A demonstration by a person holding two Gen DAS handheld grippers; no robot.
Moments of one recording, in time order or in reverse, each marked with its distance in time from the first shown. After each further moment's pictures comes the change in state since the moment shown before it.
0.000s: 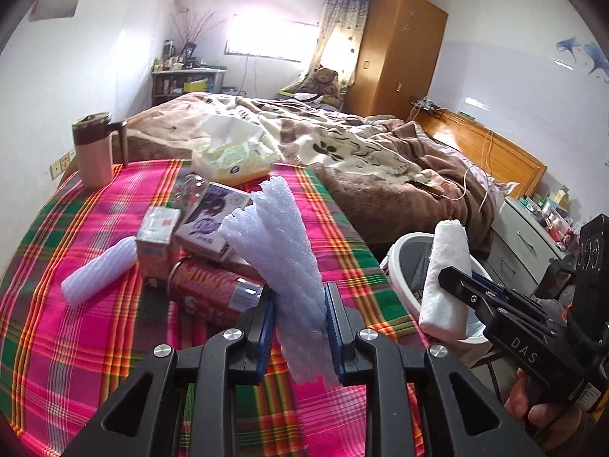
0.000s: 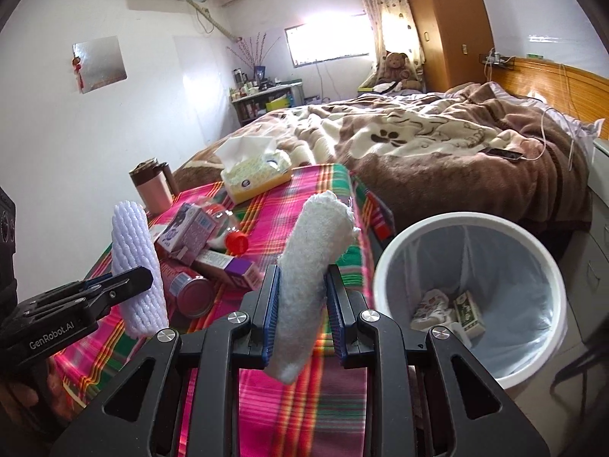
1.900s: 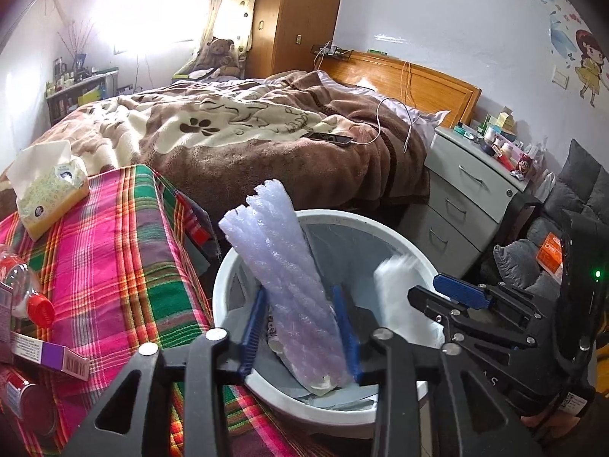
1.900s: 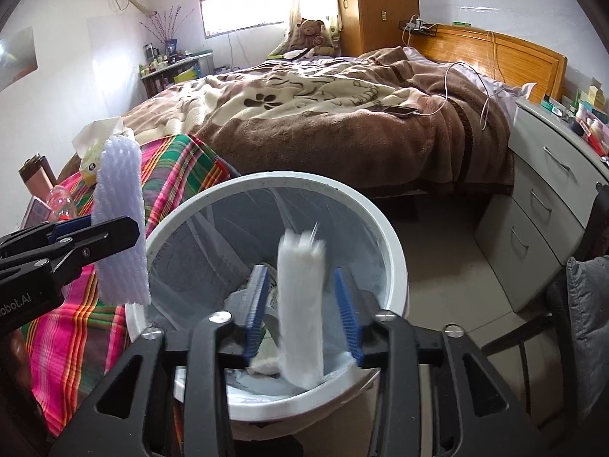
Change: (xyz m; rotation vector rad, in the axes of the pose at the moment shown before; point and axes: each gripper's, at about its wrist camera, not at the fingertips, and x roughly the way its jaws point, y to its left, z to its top) left arm 0.140 -0.182 0.016 0.252 0.139 -0.235; right arm 0.004 -0.142 -0.004 0.061 0.133 -0.300
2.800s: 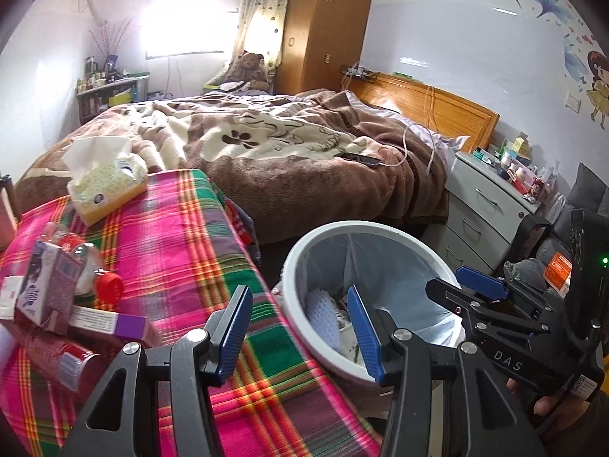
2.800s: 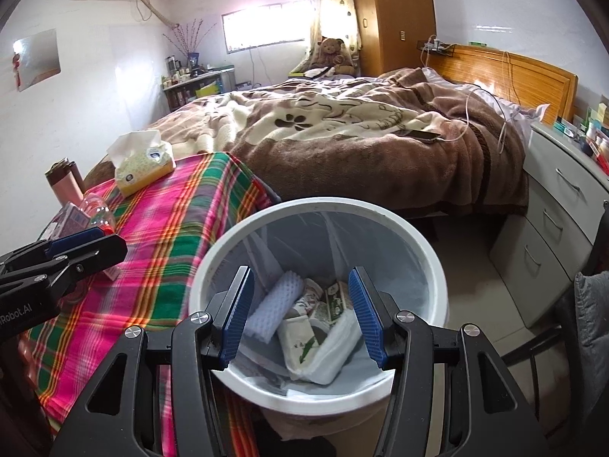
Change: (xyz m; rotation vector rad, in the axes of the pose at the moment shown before) left arm -0.066 0.046 -0.018 -0.060 -0.072 0.087; right arm -0.020 0.038 0.007 -0.029 -0.068 0.061
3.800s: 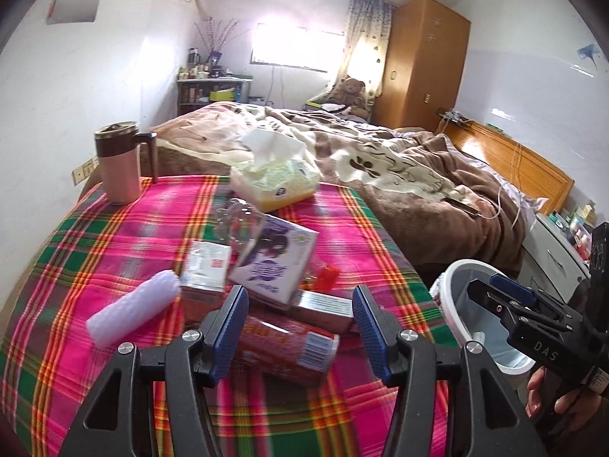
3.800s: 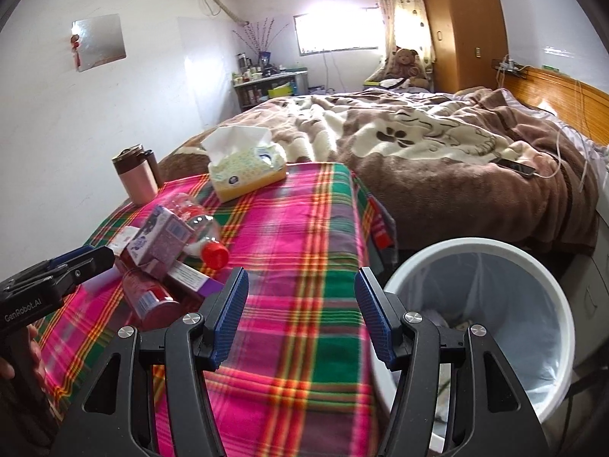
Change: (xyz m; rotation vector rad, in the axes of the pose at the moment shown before) left arm -0.085 0.162 -0.027 -0.227 -0.099 0.267; right arm 0.019 0.116 0.016 -0.104 -0.025 0.228
